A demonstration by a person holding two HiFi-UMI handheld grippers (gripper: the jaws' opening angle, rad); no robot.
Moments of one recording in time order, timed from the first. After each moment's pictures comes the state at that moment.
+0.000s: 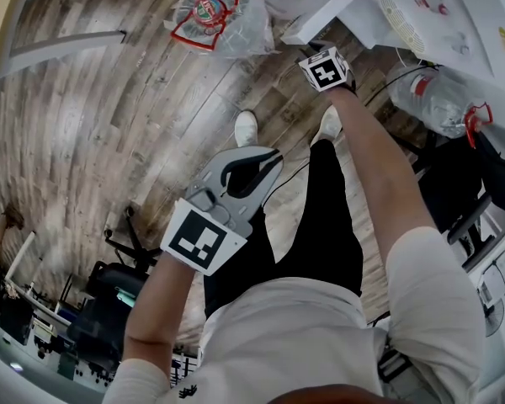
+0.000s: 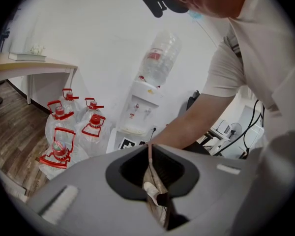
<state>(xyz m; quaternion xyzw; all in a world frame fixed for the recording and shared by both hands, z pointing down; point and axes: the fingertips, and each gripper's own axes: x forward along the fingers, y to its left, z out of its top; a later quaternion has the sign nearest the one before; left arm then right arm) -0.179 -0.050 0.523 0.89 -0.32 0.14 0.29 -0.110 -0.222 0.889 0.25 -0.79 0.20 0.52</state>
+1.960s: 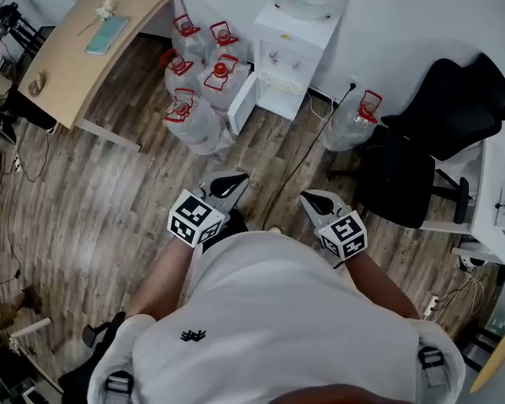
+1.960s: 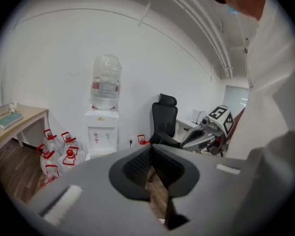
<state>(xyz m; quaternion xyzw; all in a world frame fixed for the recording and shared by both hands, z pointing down) -0.014 0.165 0.296 0.94 -0.28 0.17 0.14 0.120 0.206 0.337 0.36 -0.89 0.16 0.21</state>
